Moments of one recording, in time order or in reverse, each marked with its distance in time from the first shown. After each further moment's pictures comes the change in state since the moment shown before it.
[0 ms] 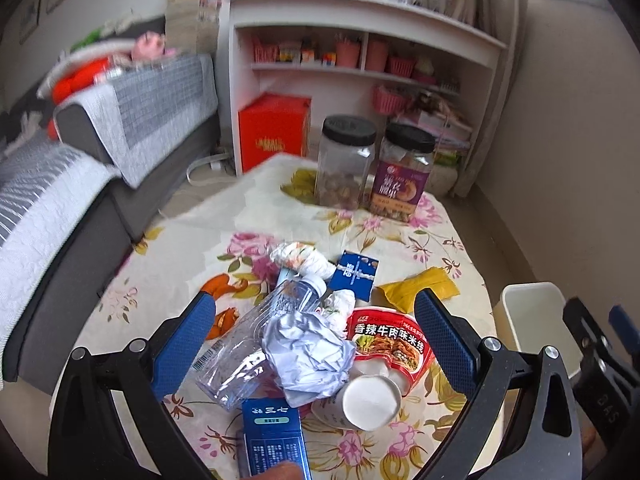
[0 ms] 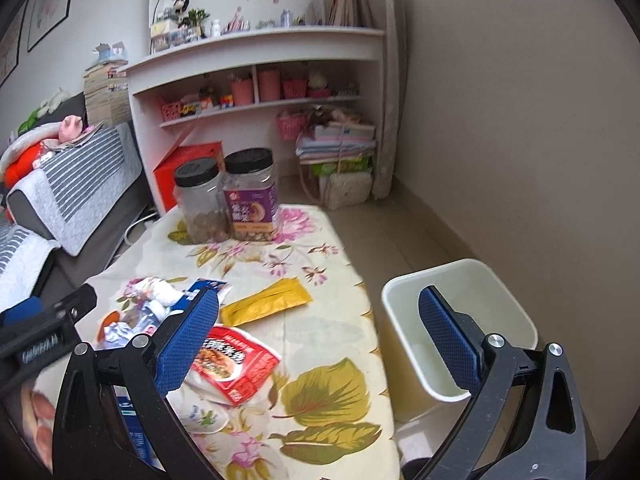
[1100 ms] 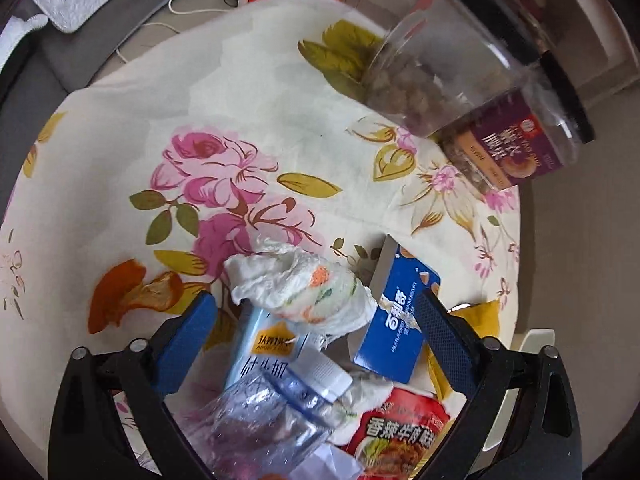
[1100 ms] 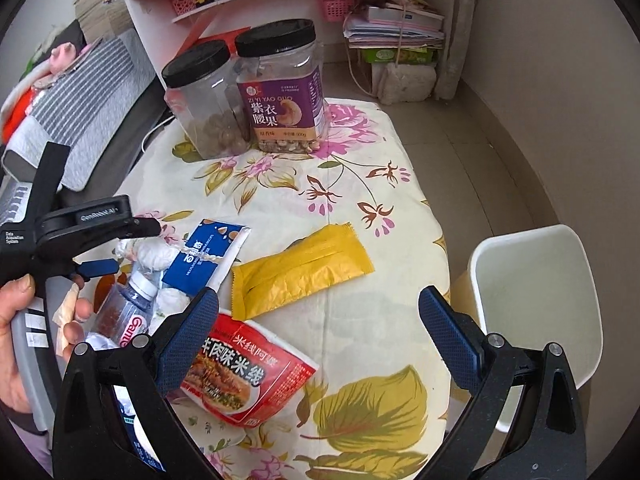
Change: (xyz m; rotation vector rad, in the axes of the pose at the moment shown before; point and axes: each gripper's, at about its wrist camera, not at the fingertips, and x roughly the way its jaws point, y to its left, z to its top) left arm 0.234 0.044 0.049 -0.278 0.593 -0.075; right arm 0.157 0.031 0.024 -0.061 0.452 0.141
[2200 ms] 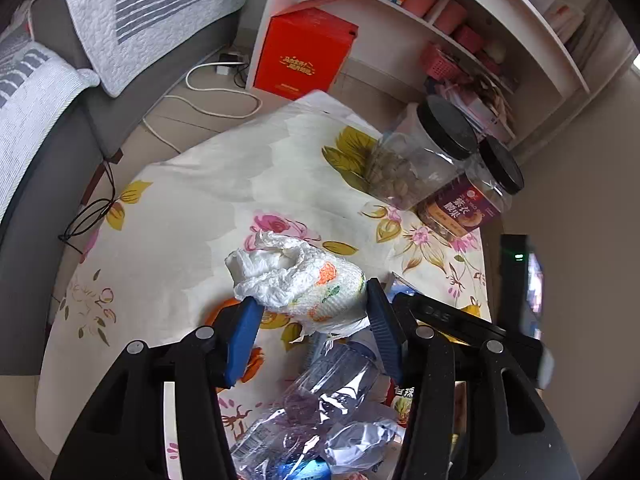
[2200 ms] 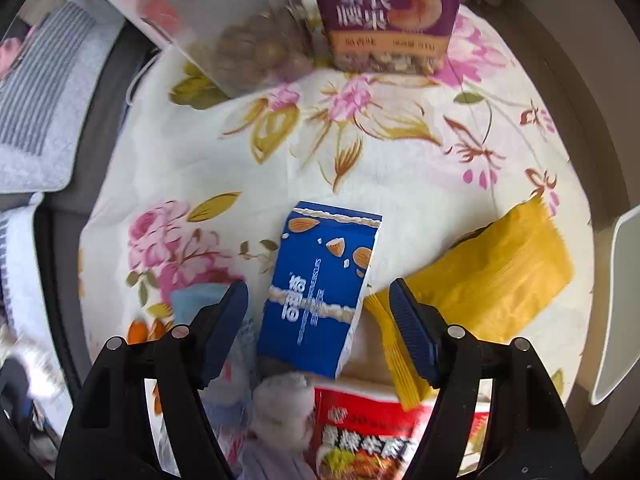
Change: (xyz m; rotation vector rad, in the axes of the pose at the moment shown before) left arm -0.122 0.059 -0.020 0.046 -0.269 -0.066; right arm 0.131 0.104 0.048 0.143 0.379 0.041
